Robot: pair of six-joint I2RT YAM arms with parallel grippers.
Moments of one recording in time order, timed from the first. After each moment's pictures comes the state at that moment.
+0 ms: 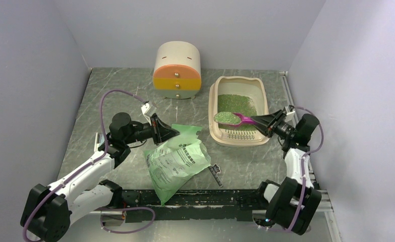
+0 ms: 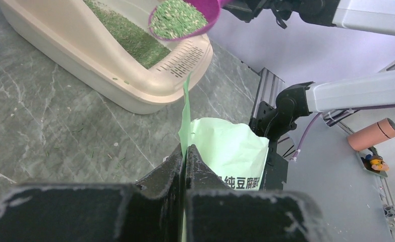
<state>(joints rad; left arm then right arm) -0.47 0.98 0.50 0.41 0.75 -0.44 -0.46 1.02 0.50 0.15 -1.23 1.12</state>
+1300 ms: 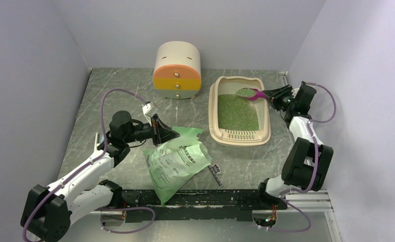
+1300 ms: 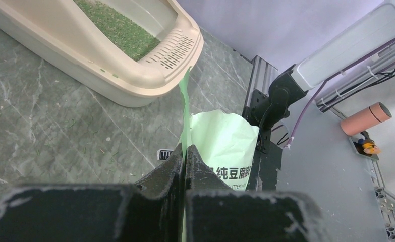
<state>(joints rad) -0.47 0.97 0.52 0.35 0.82 -0.41 -0.35 1.49 0.93 0.15 -0.58 0.88</state>
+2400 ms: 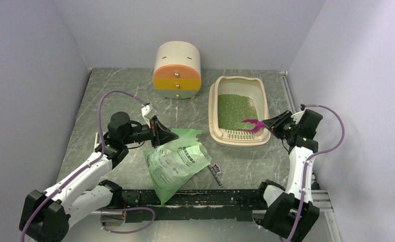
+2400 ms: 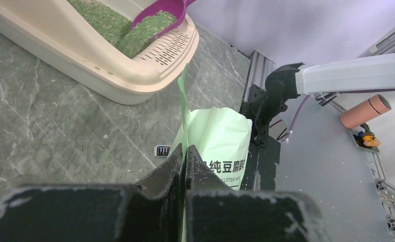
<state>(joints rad) -0.47 0.93 0.52 0.30 0.83 -0.38 -0.45 0.95 0.71 -0.45 -0.61 0.54</state>
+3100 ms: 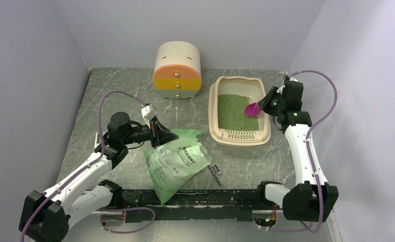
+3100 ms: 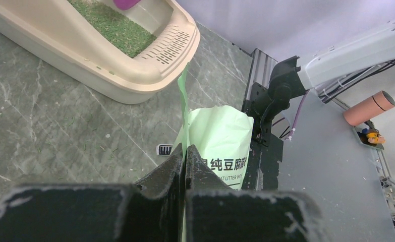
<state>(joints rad) -0.47 0.92 0.52 0.29 0.83 -0.36 -0.13 1.15 1.07 -0.53 -0.17 0.40</state>
